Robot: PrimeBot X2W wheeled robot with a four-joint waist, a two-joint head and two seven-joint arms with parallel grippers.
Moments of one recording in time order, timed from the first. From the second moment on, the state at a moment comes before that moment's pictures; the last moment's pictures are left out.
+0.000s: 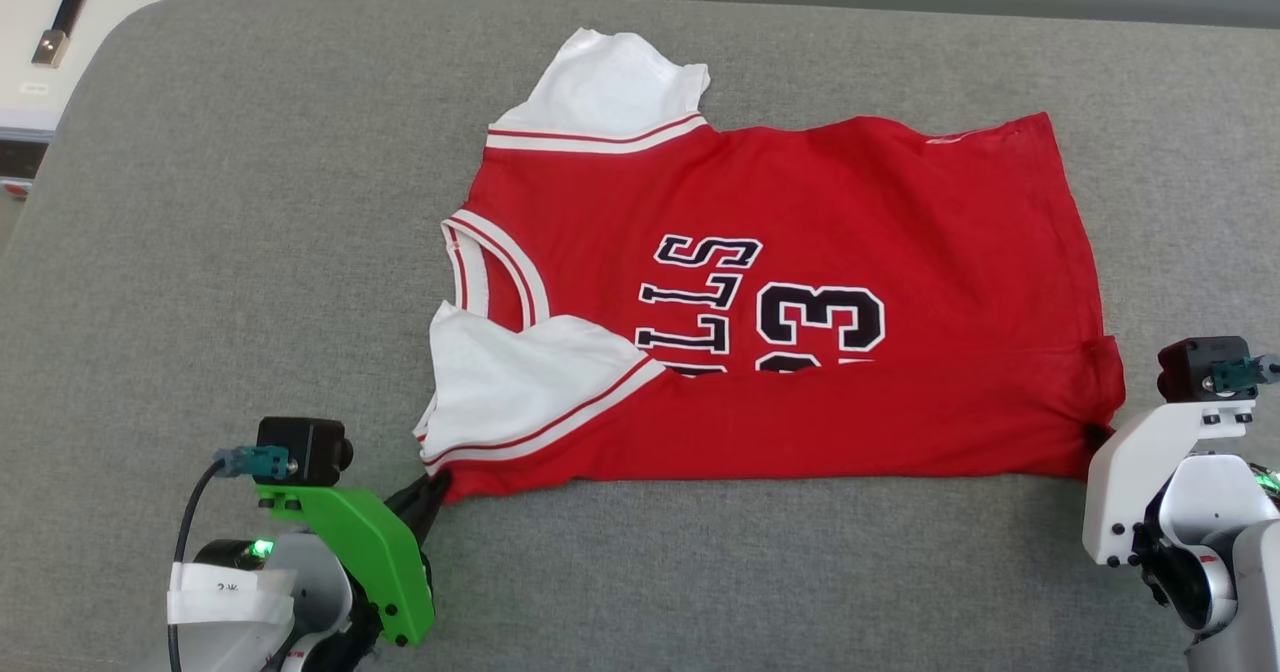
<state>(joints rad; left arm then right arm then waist) -0.30 0.67 -0.78 0.09 -1.12 0.18 0.09 -0.19 -0.20 -0.10 0.17 0.15 0.13 0.65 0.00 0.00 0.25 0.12</state>
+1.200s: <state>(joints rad) -0.14 0.68 -0.88 0.21 -1.10 0.15 0.09 0.10 -0.15 -0.17 0.06 0.22 0.13 0.66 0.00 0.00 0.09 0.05</state>
